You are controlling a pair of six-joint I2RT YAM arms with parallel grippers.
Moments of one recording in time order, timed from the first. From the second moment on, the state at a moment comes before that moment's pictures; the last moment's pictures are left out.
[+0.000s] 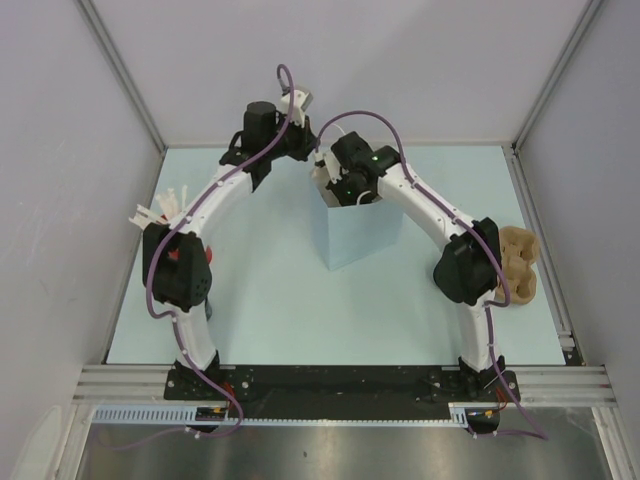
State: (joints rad) left arm -0.36 1.89 1.71 -0.11 0.36 -0.01; right arm 0.63 2.07 2.04 -1.05 -0.05 -0.11
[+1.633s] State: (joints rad) left arm -0.36 1.88 1.70 -0.11 0.38 -0.01; right arm 0.63 2.03 2.03 -1.00 -0.03 -0.15
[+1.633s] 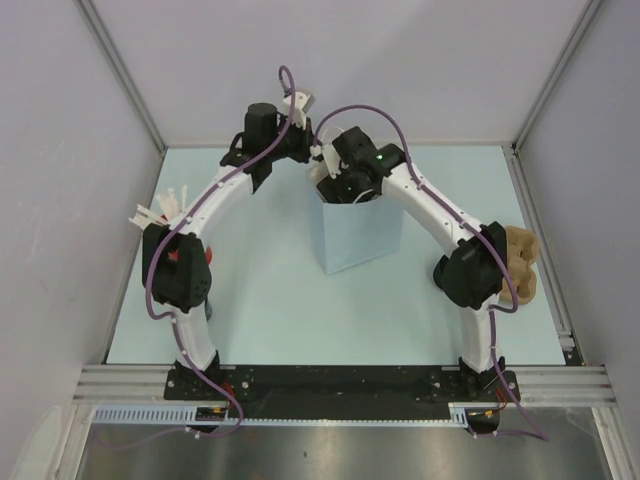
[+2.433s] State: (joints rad) left arm -0.38 1.88 1.72 -0.13 0.46 -0.01; right arm 0.54 1.89 2.16 -0.97 -0.09 -0.16
